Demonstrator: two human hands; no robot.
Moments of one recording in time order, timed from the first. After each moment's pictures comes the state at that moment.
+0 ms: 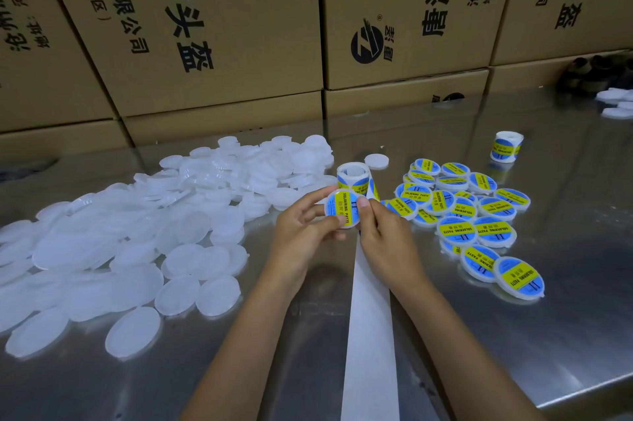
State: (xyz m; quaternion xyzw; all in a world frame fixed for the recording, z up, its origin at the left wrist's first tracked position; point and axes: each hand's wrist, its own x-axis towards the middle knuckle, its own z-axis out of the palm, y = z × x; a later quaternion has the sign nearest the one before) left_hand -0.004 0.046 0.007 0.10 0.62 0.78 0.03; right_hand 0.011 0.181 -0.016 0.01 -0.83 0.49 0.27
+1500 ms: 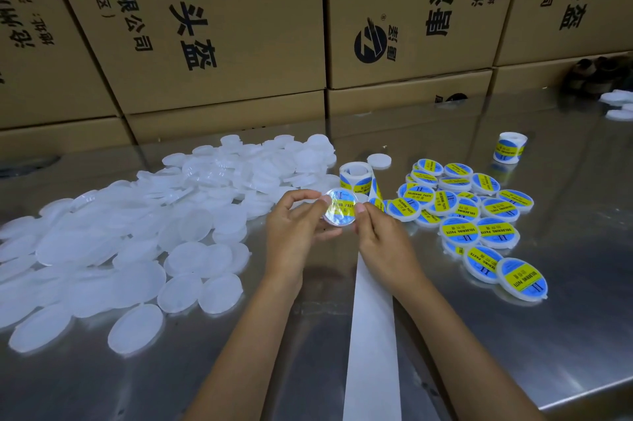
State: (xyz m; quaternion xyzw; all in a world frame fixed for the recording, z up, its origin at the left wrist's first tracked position) left_hand -0.001 0.045 0.011 0.01 0.59 0.81 -0.04; right_hand 0.018 0.176 -0.011 0.02 -0.85 0.48 0.22
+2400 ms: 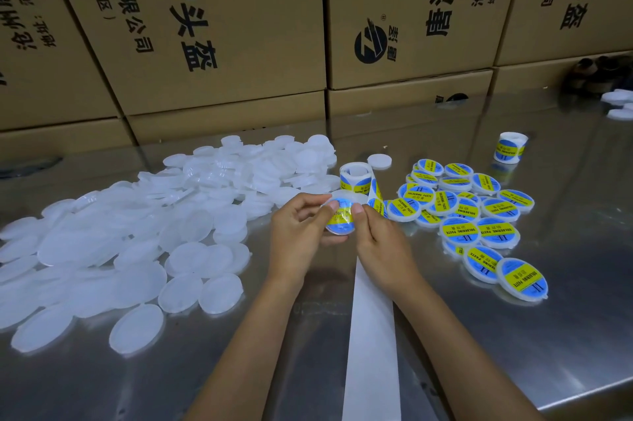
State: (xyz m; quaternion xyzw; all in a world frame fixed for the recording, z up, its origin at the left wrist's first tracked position) left_hand -0.002 0.047 0.008 0.04 0.63 0.77 -0.05; right_hand 0.016 0.174 -0.018 0.01 -0.87 0.46 0.21
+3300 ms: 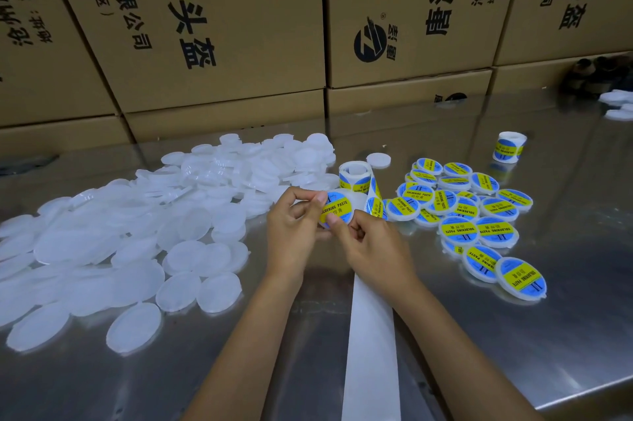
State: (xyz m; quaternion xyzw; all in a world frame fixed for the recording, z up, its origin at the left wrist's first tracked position) left_hand -0.003 0.046 0.009 0.03 0.65 0.76 -0.09; right_hand 0.016 0.170 -0.022 0.01 -0.89 0.40 0.23
